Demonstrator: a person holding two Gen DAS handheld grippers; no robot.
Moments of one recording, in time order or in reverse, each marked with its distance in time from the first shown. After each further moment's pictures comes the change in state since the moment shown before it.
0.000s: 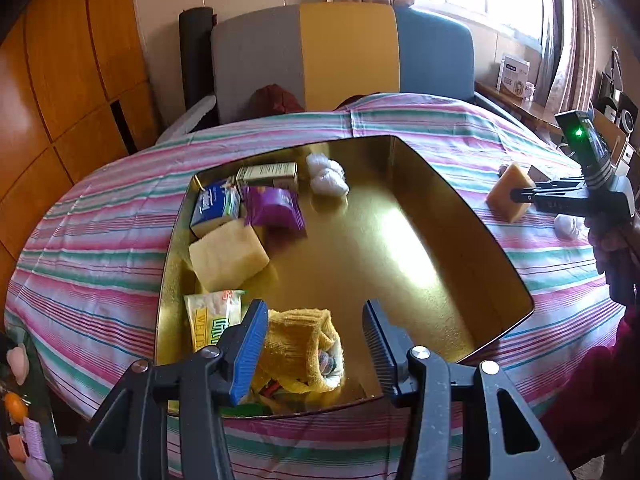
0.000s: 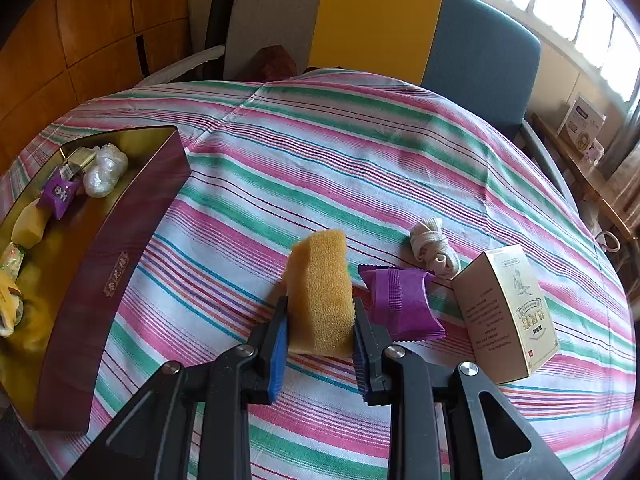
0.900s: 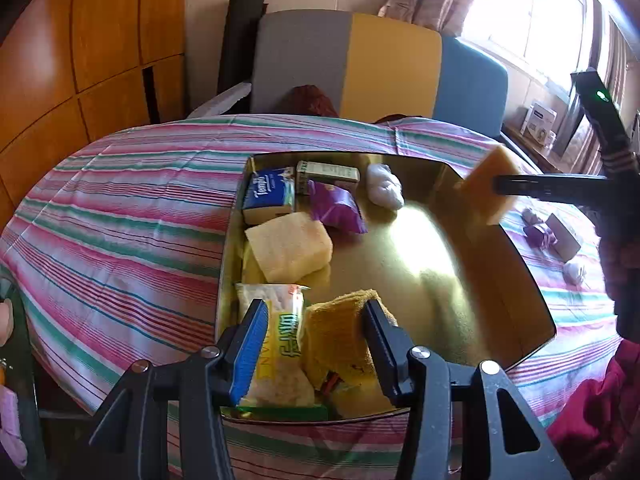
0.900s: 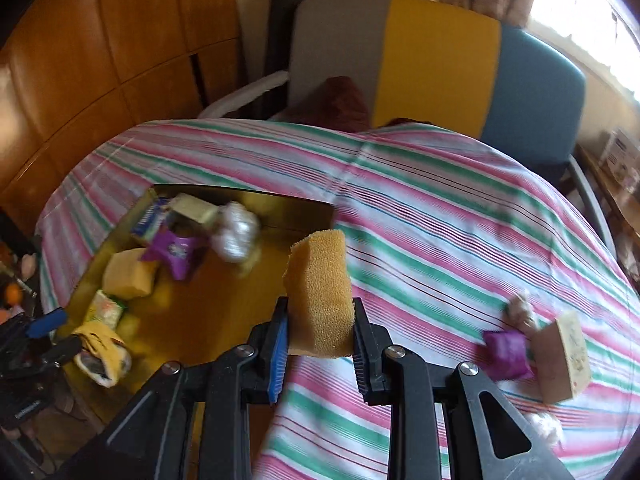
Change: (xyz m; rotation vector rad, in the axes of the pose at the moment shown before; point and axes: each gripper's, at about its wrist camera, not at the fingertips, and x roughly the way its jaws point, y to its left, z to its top) left arm -0.001 0.071 -0.009 -0.182 -0.035 -0.035; right arm -0.062 0.134 0.074 -0.066 -0.049 0.171
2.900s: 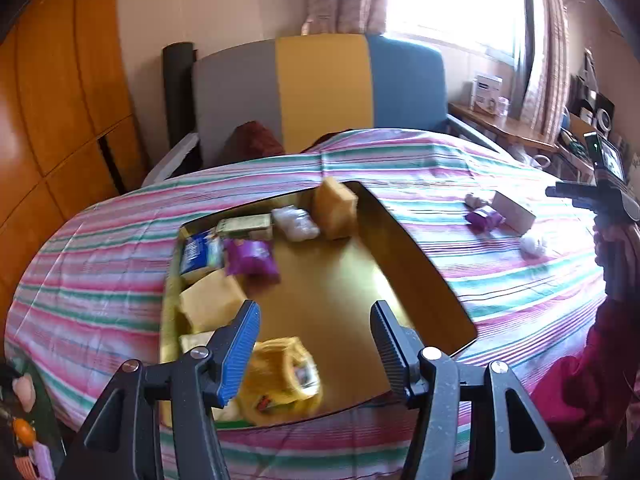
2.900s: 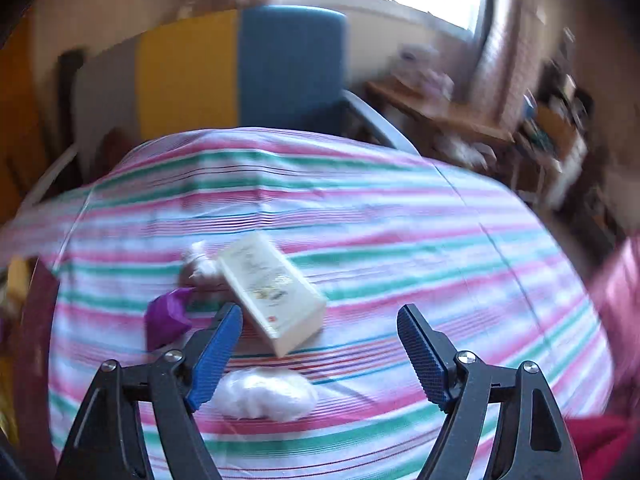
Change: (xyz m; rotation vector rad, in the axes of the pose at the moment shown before) left arm -0.041 -0.099 0.015 0.254 -0.070 -0.046; right arm -0.069 -0.270 -0.137 0.605 -0.112 -0.488
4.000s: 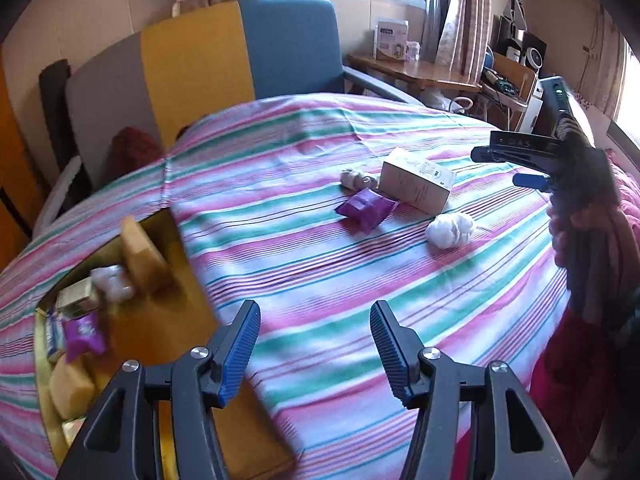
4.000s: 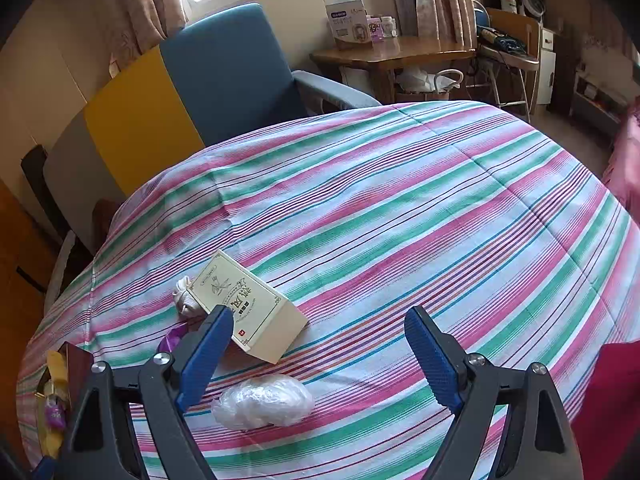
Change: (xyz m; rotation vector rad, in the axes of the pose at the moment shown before) left arm 0.084 -0.155 0.065 0.193 0.161 -0.245; right arm 0.009 -0.046 -0.003 0.255 0.077 0.095
